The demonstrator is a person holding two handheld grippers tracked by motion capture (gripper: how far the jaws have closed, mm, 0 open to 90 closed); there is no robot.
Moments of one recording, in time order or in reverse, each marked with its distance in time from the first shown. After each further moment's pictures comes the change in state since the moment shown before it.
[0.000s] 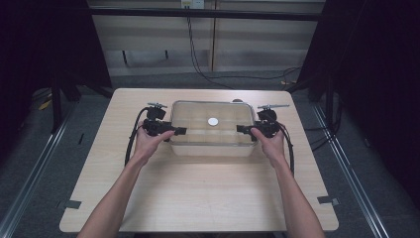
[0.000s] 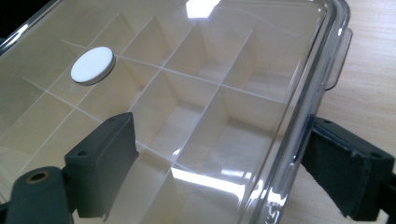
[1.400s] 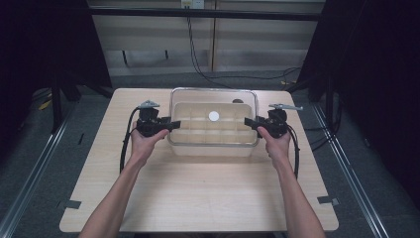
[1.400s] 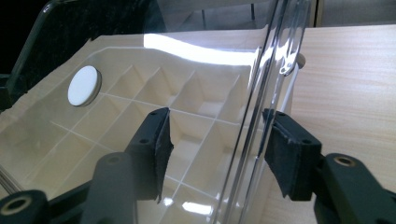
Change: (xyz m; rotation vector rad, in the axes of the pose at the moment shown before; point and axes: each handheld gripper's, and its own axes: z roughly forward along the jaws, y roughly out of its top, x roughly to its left) left arm -0.007 -0.004 -0.027 -0.186 0.053 0.053; right arm 0.000 -0.002 -0.029 -0.189 -0.004 0.042
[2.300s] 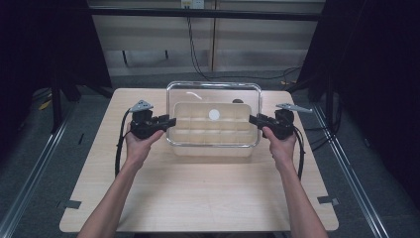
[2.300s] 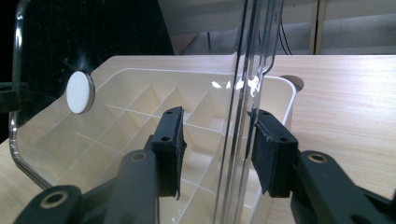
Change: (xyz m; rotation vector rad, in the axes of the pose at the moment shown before) left arm -0.013 0.000 -0.026 -0.100 0.006 0.058; right arm 0.011 0.005 -0.030 -0.085 0.017 -0.016
